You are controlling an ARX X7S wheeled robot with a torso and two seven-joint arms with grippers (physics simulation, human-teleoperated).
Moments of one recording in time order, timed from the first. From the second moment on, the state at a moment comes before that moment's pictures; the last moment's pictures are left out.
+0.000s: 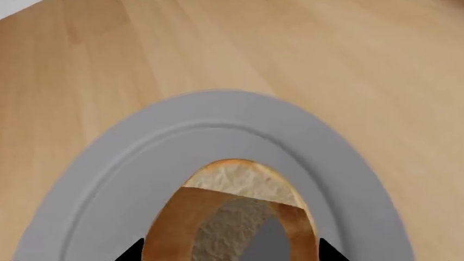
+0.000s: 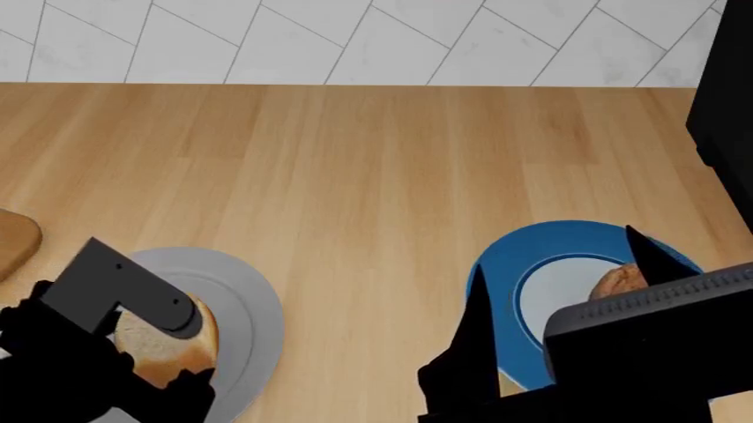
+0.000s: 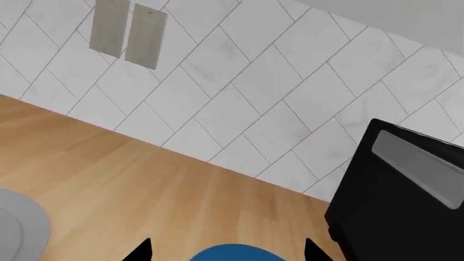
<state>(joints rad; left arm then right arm) -0.91 -0.60 0.59 0.22 -1.16 -1.28 -0.45 0.64 0.69 0.06 -0.98 1.45 1.30 0.93</state>
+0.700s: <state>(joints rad) -0.97 -0.66 0.42 0.47 -1.46 -1.32 -0.69 0.61 0.73 0.05 -0.92 1.39 1.25 0.89</state>
